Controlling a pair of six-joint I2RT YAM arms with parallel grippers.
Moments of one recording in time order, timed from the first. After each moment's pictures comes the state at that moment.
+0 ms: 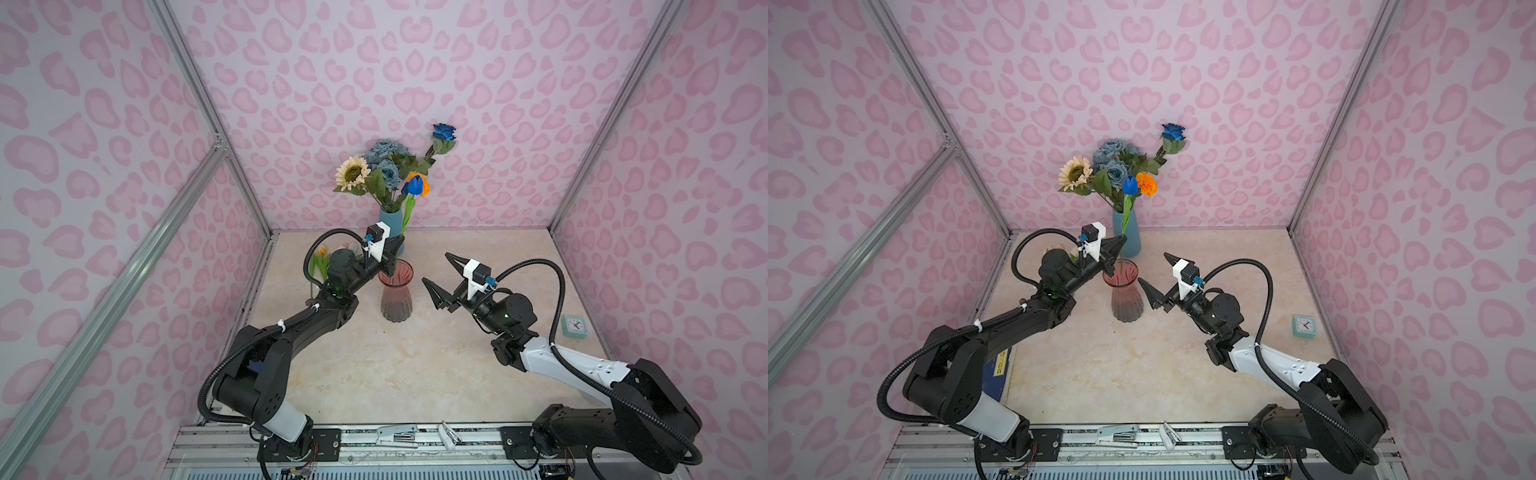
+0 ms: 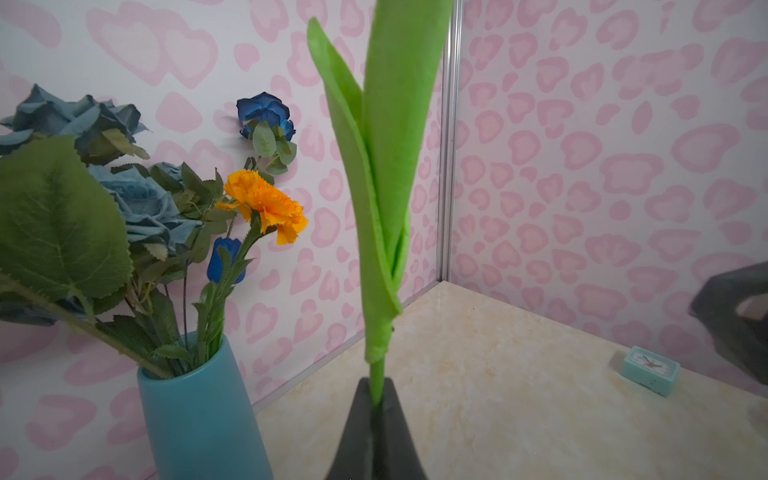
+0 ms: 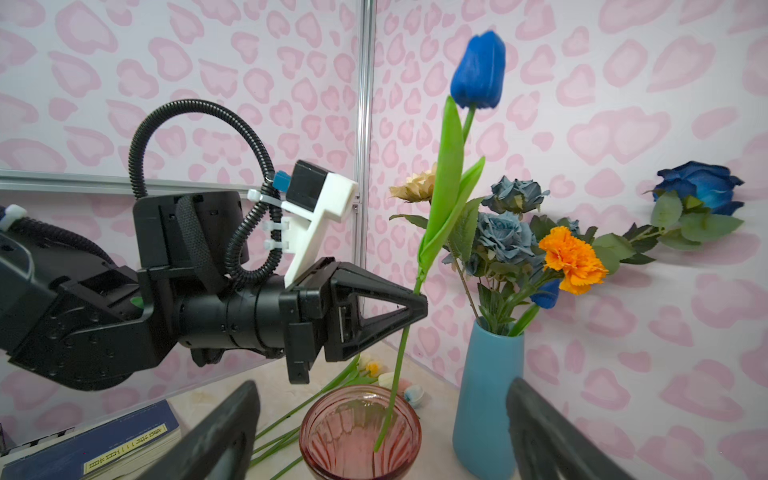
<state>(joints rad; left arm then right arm) -0.45 1.60 0.95 0.80 0.36 -0.01 0.61 1.30 0.59 1.04 -0.24 0.04</state>
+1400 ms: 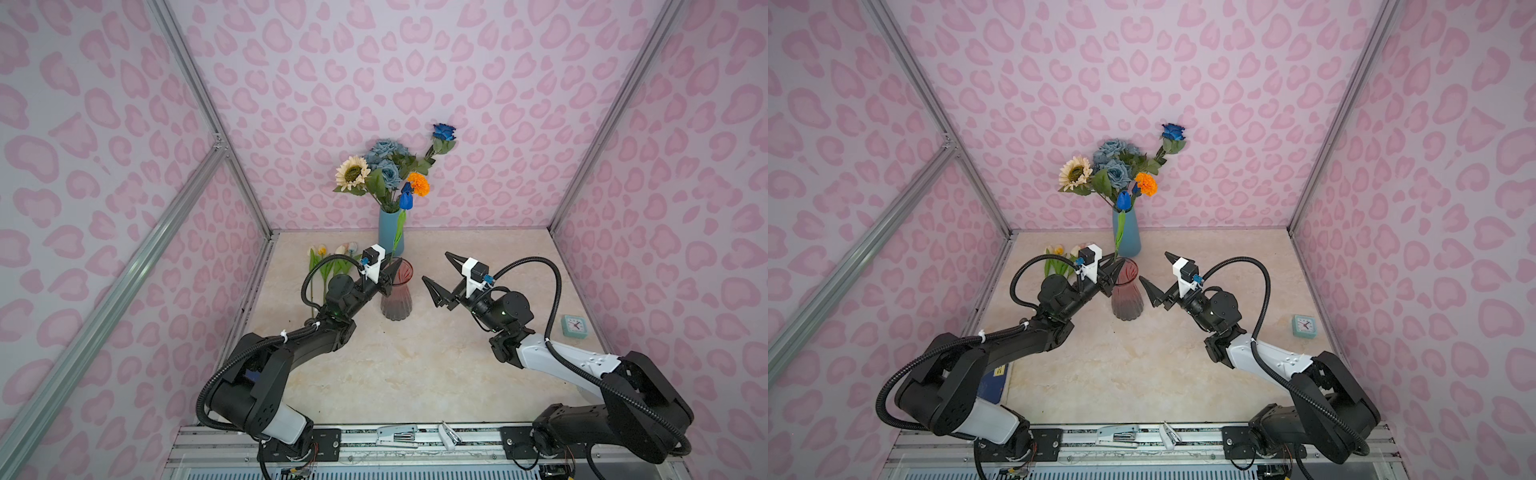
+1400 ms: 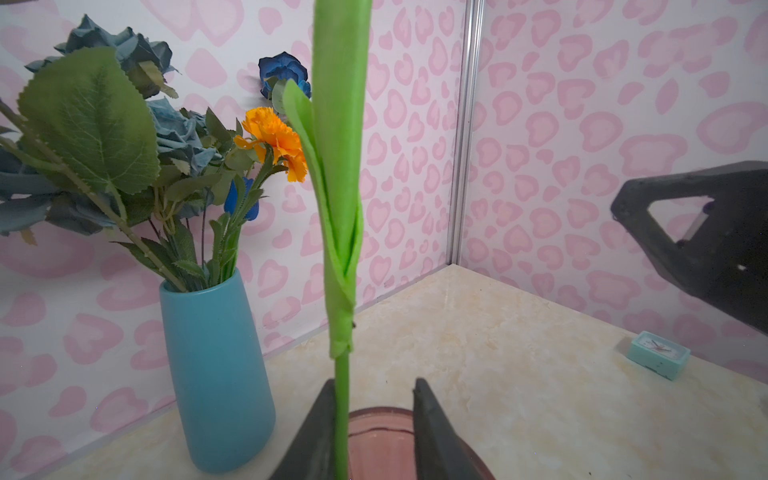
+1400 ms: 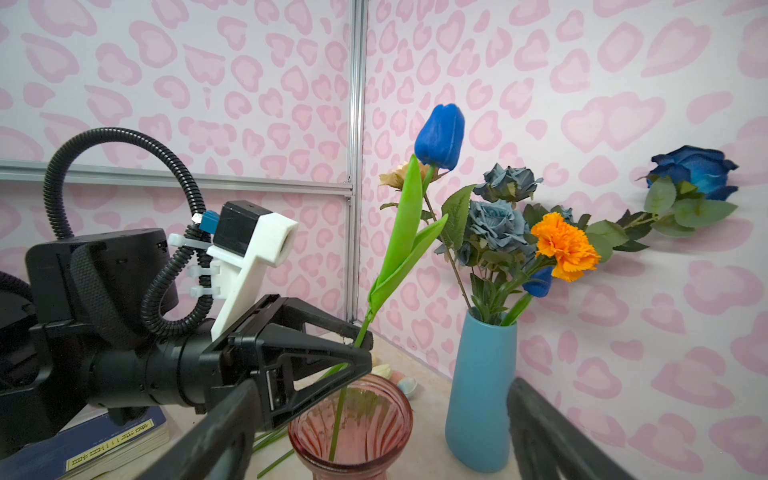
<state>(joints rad) -0.49 1.51 0.70 0.95 0.27 -0.02 0.59 1.36 0.61 1.06 -0.25 0.04</state>
